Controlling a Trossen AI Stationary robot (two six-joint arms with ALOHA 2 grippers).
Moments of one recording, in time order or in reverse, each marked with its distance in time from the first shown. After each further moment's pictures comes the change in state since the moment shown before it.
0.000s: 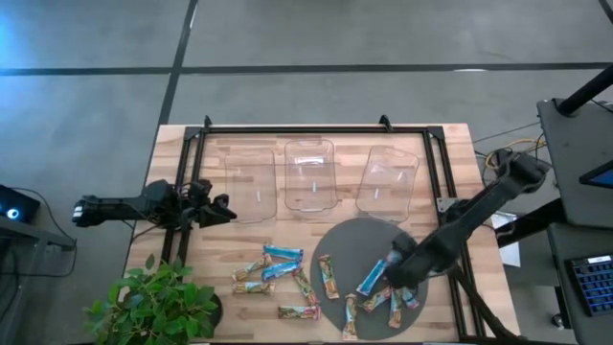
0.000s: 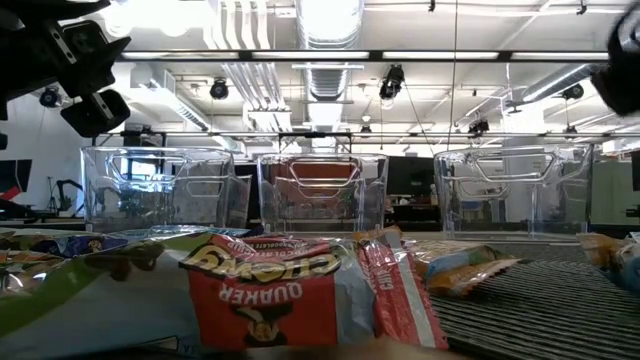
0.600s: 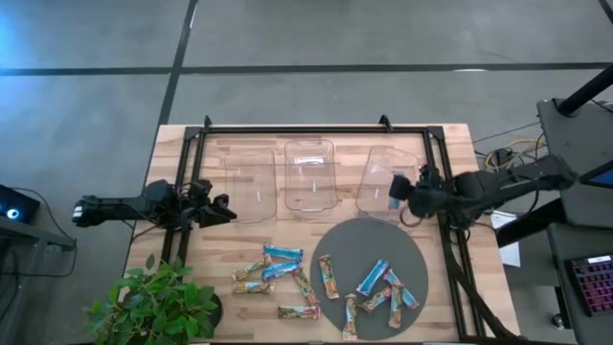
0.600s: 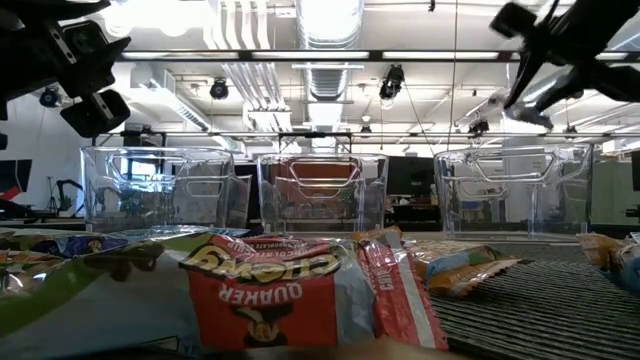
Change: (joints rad) left arm 0.000 0.000 0.000 -0.002 0.000 0.000; right arm -0.489 -0.455 0.003 -0.236 0.554 0.113
